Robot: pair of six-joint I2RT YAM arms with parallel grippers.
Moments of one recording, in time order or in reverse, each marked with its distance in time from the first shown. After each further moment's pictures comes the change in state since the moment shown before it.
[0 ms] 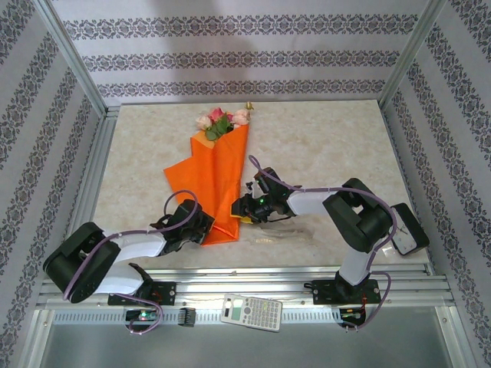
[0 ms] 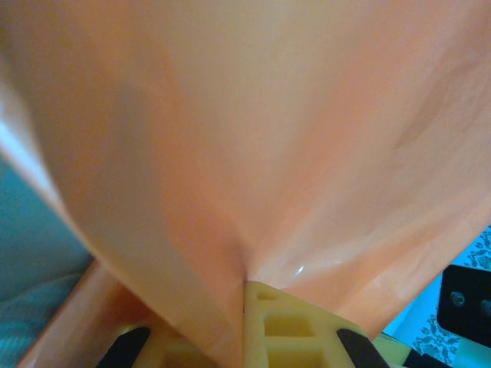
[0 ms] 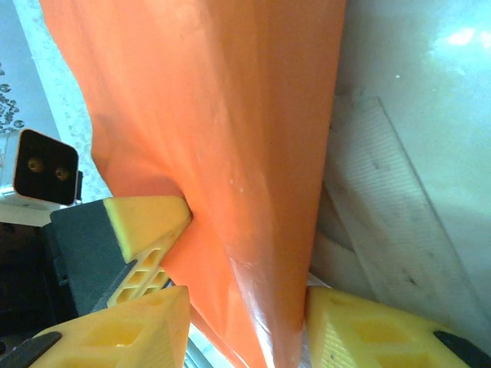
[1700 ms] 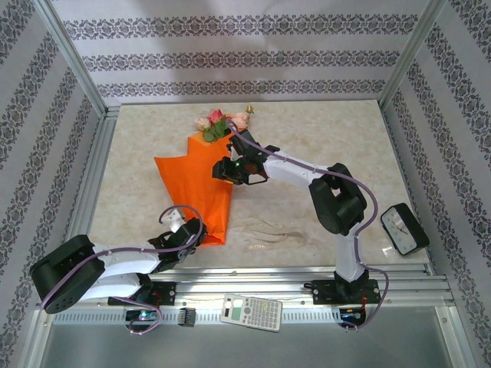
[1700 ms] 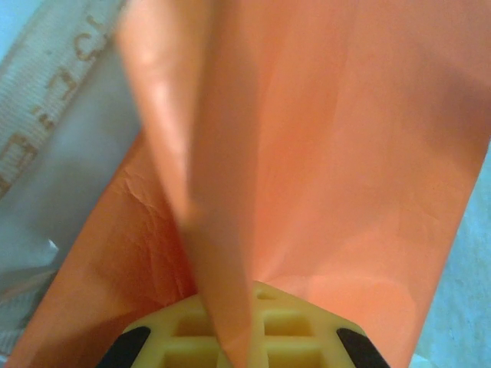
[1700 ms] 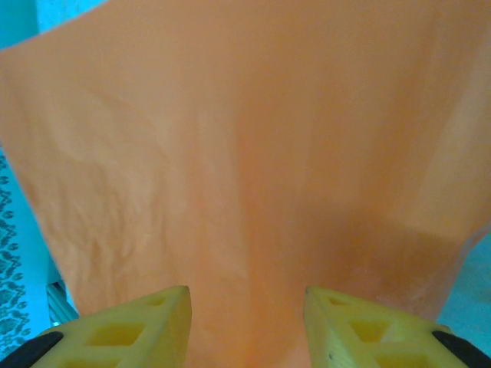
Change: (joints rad) left arm -0.221 -0.128 -0.122 0.000 -0.470 0.236; right arm -0.003 0.252 0.672 -0.429 0.225 -0.156
